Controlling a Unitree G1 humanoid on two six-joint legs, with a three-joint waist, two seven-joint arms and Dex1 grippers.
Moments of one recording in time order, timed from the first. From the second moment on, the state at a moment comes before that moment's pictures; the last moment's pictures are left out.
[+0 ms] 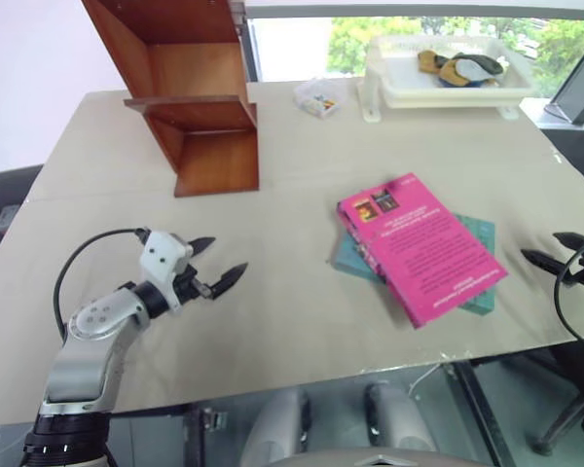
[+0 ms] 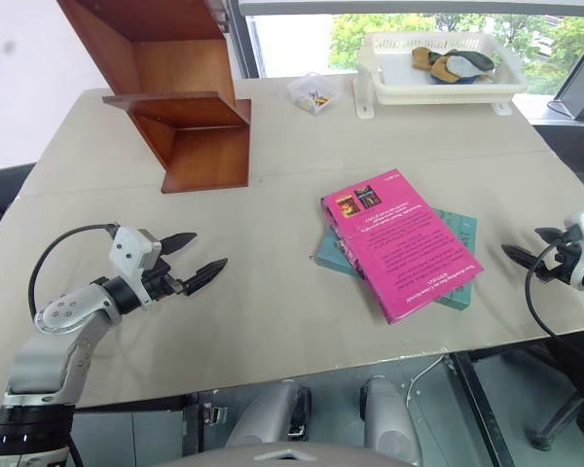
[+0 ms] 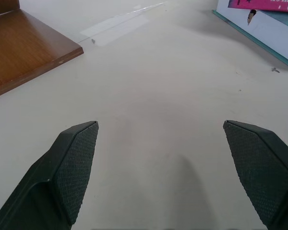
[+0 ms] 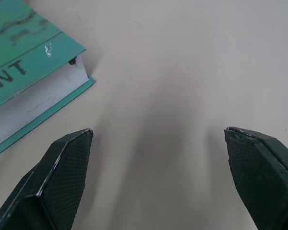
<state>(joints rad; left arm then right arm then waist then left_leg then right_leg) 0.00 0.63 0.23 -0.19 -0.36 0.29 -0.77 -0.40 -0.89 -0.29 0.79 0.30 0.07 1.07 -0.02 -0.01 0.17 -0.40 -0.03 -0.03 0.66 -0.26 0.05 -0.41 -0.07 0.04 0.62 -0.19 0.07</state>
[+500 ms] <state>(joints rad) 0.01 0.64 0.23 -0.19 -0.36 0.29 -0.77 -0.40 -0.89 -0.29 0.77 0.30 0.08 1.05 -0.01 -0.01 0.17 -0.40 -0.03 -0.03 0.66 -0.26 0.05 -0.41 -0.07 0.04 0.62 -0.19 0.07</state>
